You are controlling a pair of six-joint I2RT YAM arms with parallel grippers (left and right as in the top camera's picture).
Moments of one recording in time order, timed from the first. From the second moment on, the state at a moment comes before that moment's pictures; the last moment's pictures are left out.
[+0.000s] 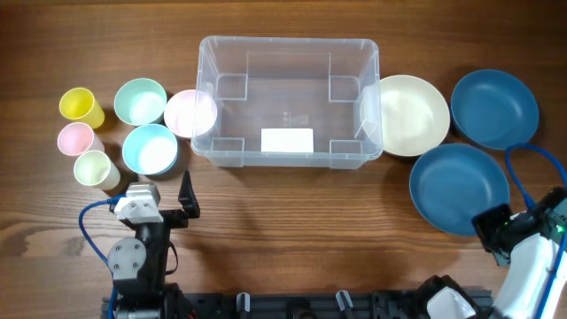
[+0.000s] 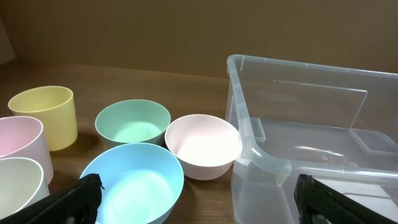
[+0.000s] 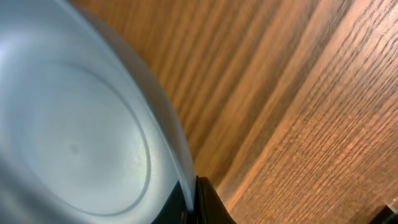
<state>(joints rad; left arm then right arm) 0.06 0.01 0.06 -0.19 0.05 -0.10 -0.84 1.08 0.60 -0.84 -0.14 0.31</state>
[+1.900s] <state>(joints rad) 0.06 0.01 0.06 -0.19 0.05 -0.10 0.41 1.74 1.38 -0.60 0.27 0.12</state>
